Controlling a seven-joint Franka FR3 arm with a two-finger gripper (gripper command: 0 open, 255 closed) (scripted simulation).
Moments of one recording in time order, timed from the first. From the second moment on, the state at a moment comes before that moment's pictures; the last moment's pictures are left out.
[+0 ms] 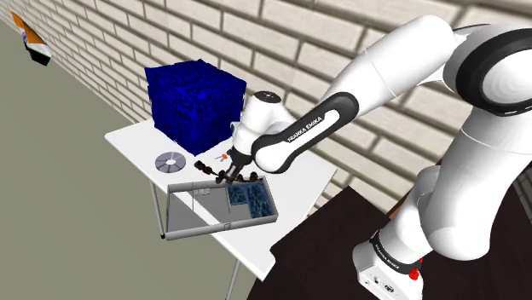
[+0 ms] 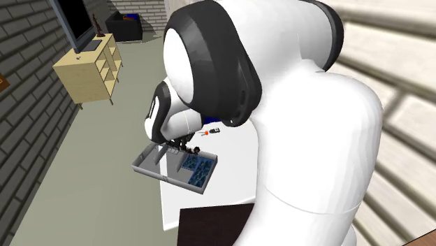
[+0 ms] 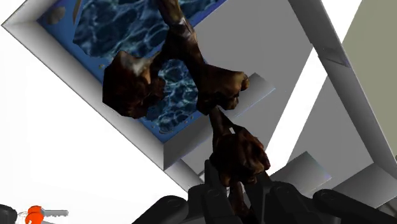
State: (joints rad) arm 0.41 0.20 0.07 -2.37 0.05 2.75 -0.05
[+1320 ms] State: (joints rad) arm 0.48 0.37 0.06 -2.33 -0.01 2.89 0.07
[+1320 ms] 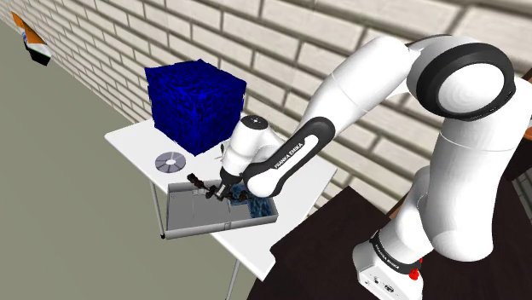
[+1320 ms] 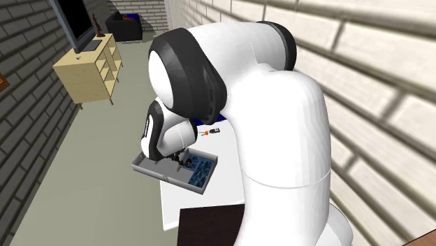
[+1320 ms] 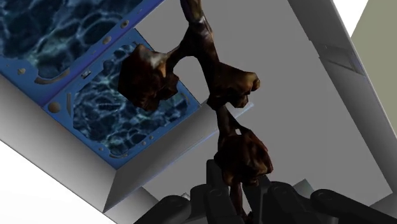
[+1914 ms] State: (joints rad) arm 0.47 0.36 0.06 -2.34 0.00 2.88 0.06
